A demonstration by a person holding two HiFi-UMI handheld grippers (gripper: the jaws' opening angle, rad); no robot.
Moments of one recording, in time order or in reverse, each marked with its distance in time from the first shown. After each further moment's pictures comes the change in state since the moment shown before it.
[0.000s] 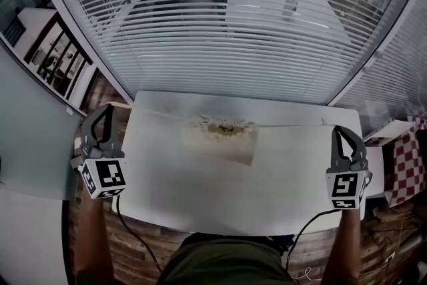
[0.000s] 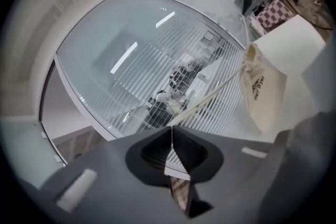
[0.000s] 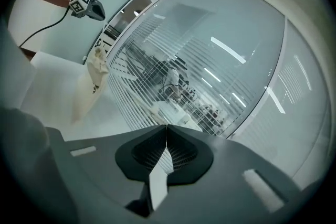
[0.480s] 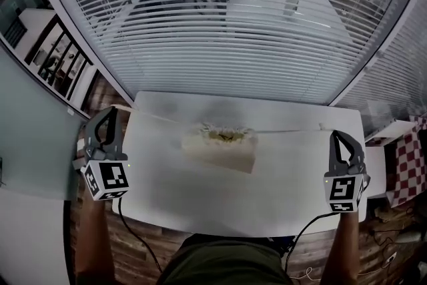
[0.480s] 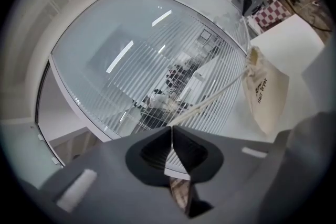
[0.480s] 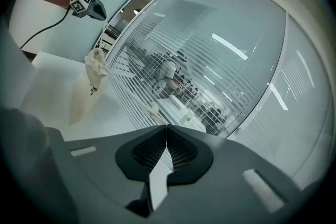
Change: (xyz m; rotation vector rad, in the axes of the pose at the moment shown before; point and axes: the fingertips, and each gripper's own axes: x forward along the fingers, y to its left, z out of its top) left arm 0.004 -0.012 0.004 0.019 0.010 -0.032; right arm 0.003 0.013 -0.013 0.018 0.020 0.025
